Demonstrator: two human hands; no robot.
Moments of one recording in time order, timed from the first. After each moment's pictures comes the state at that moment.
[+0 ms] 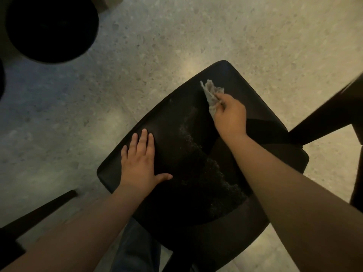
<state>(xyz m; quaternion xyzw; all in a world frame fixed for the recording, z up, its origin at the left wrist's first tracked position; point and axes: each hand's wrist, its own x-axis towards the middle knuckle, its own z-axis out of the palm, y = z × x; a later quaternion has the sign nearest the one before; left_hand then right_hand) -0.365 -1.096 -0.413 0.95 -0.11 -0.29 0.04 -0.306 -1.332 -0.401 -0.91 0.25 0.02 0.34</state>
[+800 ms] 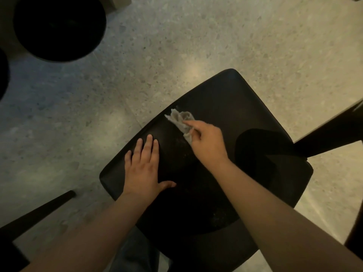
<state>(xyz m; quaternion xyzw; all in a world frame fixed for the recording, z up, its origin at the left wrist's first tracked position) -0.366 -1.092 -0.416 0.95 -0.12 -0.29 0.05 -0.325 -1.277 -0.399 -0.90 0.14 0.13 0.39</state>
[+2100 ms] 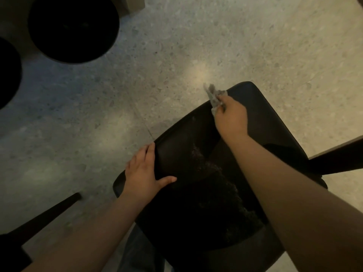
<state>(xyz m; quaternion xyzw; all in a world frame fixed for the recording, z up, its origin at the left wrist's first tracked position) -0.336 -1.053 -0.434 0.94 -0.02 -0.28 0.21 -0.240 -1.288 -0.402 -0.92 0.21 0.04 0.32</state>
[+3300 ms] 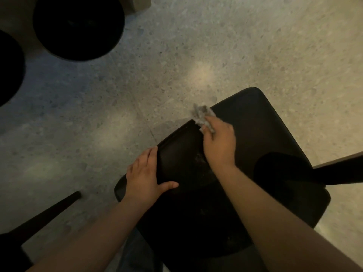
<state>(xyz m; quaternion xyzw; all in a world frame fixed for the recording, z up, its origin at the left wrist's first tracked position) -0.334 -1.054 -0.436 0.93 0.00 -0.29 0.21 -0.275 -1.253 -0.419 -0.91 0.19 0.04 0.37</state>
